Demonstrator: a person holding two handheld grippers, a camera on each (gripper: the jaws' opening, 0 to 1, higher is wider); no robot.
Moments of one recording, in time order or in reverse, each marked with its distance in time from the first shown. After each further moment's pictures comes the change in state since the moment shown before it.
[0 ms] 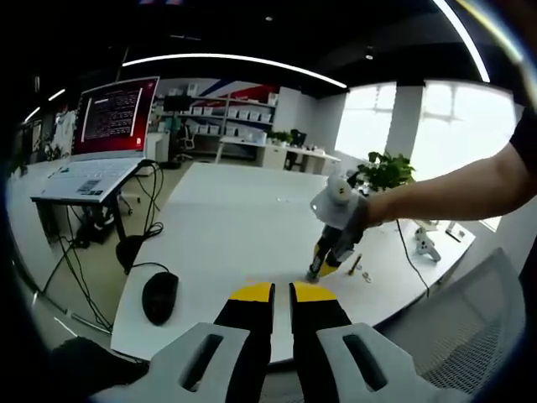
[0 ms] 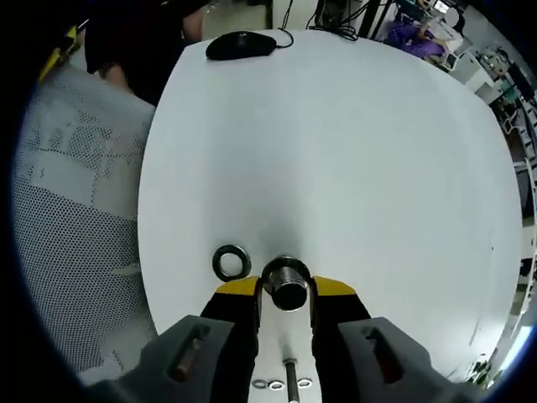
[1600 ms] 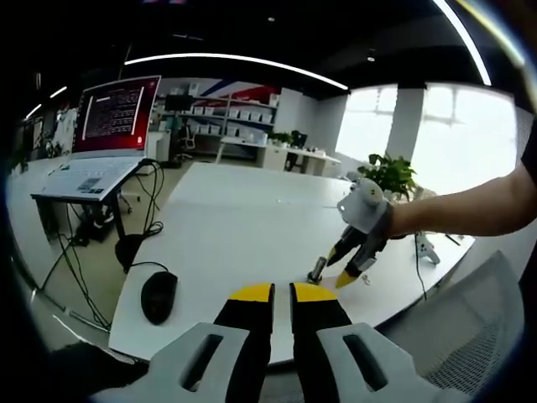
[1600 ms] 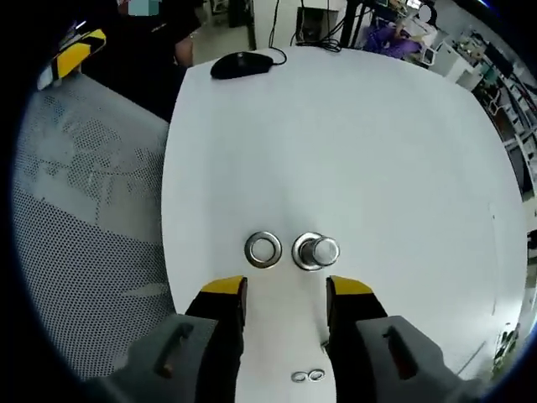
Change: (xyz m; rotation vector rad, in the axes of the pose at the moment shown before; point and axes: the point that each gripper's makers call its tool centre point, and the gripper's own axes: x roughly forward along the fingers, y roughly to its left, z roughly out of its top) left arm 0.000 0.000 0.001 -0.013 -0.006 -0.002; right arm -0.025 0.032 -0.018 0.118 -0.118 -0.006
